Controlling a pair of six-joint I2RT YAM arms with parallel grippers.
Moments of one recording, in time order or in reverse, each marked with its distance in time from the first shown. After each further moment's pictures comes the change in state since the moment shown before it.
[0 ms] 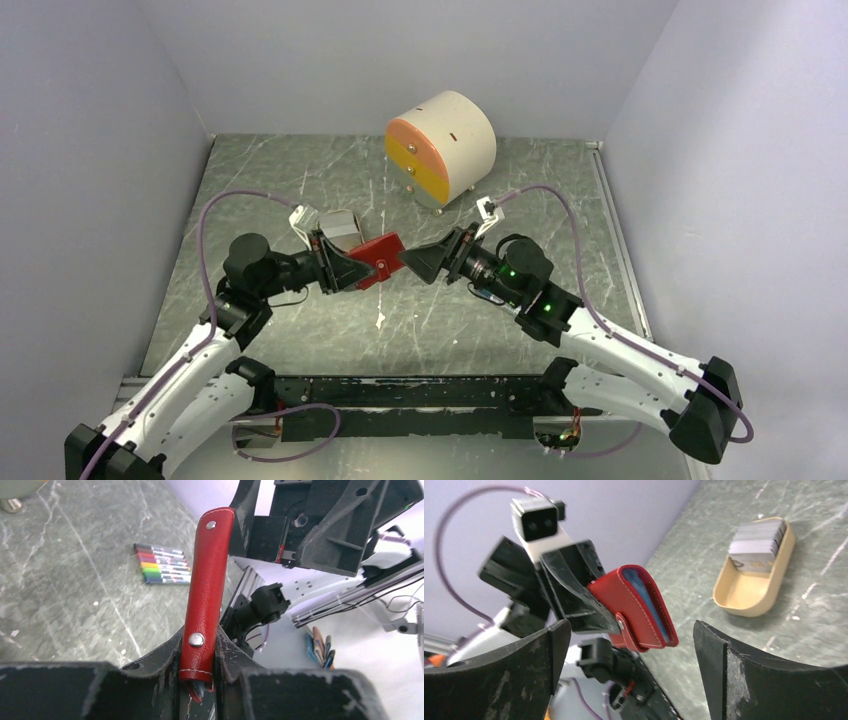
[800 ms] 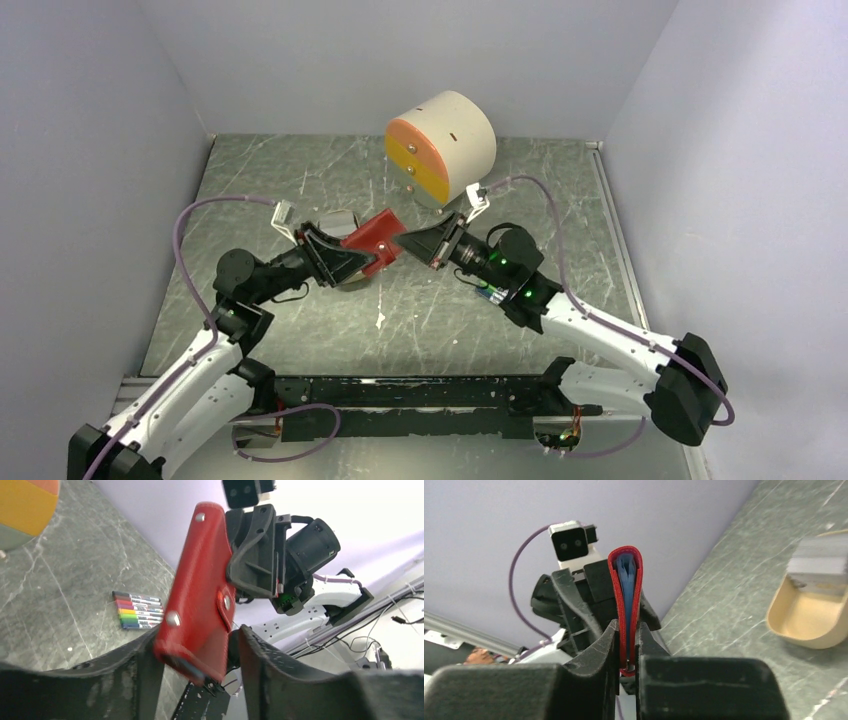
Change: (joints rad) left arm 0.000 -0.011 -0.121 0.444 -0.082 -0.278; right arm -0.021 0.170 0.012 0.317 -0.089 0.234
